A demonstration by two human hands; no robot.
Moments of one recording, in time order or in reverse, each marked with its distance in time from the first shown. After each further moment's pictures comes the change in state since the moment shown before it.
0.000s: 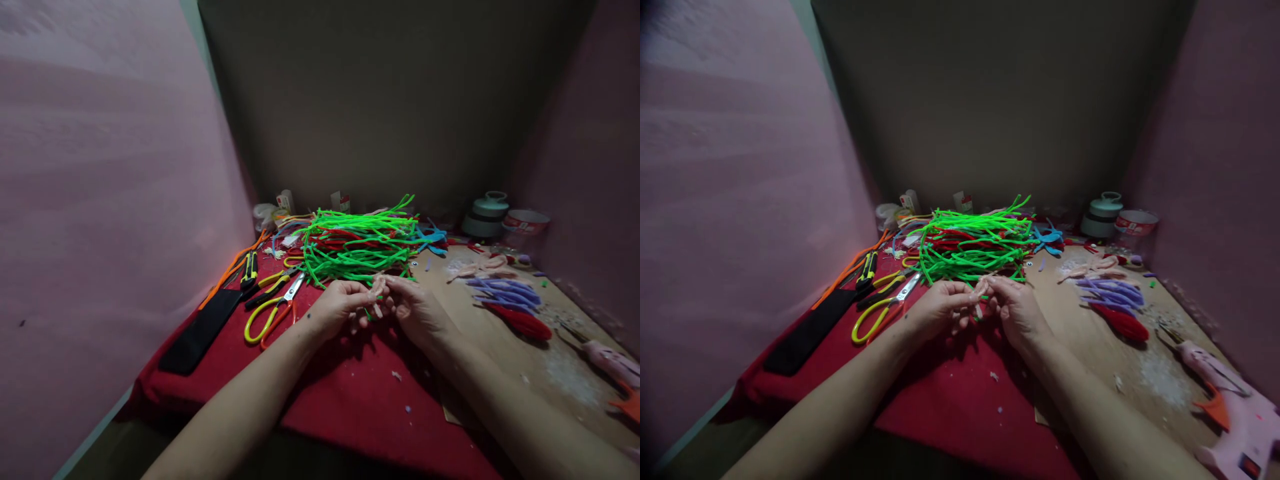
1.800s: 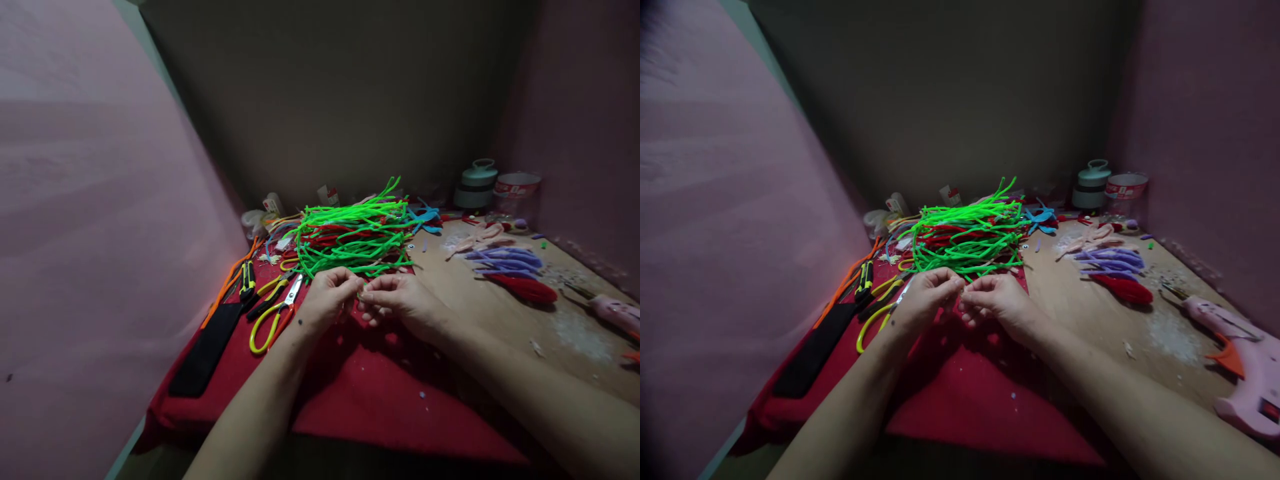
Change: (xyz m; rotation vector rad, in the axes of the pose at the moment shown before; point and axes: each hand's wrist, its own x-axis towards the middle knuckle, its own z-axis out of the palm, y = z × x) left_hand -0.012 0.023 0.002 0.309 0.194 0.115; right_hand -0.009 0.006 0.007 -0.218 -0.106 0.175
